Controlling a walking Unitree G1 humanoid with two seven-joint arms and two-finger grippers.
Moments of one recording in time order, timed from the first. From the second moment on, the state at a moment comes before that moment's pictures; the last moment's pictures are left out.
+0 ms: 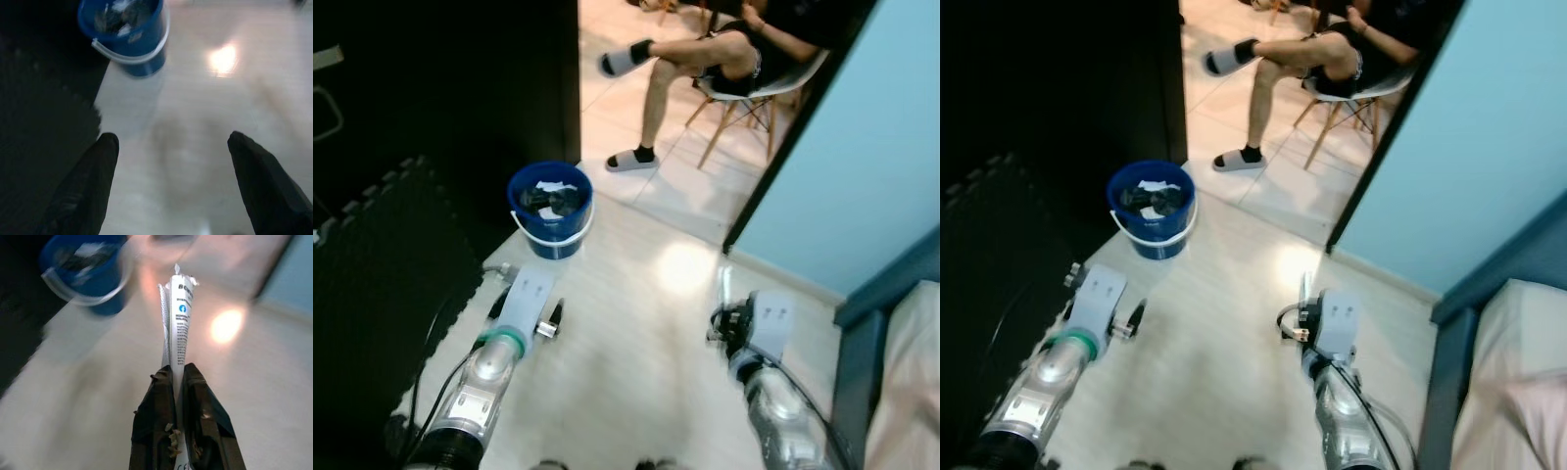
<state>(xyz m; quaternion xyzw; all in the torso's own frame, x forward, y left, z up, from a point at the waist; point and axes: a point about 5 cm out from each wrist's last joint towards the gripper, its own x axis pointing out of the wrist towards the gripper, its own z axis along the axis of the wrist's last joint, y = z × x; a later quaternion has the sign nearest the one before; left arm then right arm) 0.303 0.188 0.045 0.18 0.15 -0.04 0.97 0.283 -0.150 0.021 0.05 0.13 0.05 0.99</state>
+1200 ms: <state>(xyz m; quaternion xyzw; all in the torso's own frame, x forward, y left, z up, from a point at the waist) 0.325 0.164 0.100 0.14 0.02 -0.08 0.99 0.320 -0.155 0.051 0.07 0.05 0.04 1.00</state>
